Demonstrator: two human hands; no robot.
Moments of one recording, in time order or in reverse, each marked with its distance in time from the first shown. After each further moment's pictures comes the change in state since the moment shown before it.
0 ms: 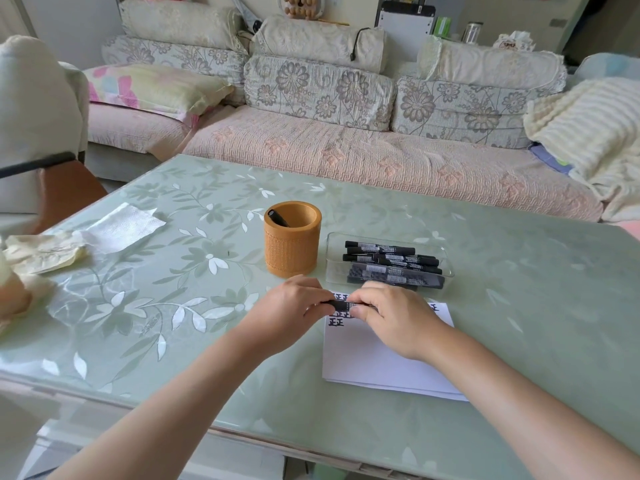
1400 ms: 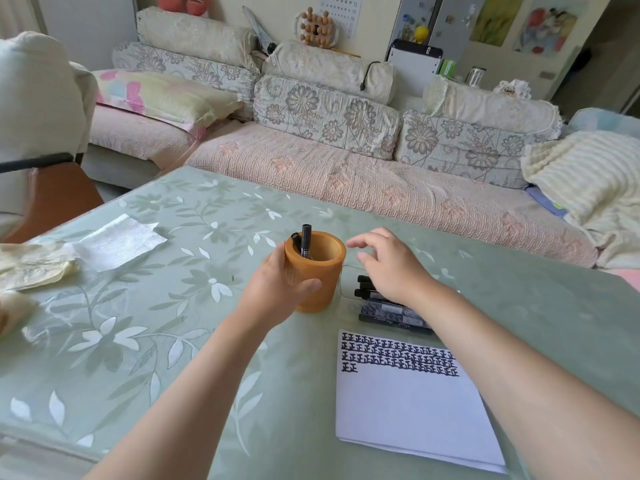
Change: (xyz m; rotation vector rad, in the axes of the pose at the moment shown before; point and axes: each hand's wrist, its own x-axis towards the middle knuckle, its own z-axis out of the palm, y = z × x) left_hand 0.050 -0.059 -0.027 -0.356 0.258 -0.576; right_hand 0.122 -0.007 -0.042 0.082 0.267 0.040
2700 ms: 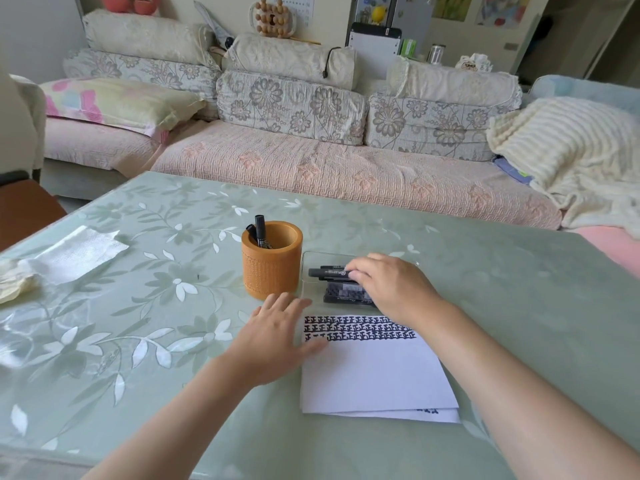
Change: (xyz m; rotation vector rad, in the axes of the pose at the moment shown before) left_hand -0.068 0.002 0.047 0.582 -0.314 0.389; right_hand -0.079 0.040 -0.028 -0.255 -0.066 -0.023
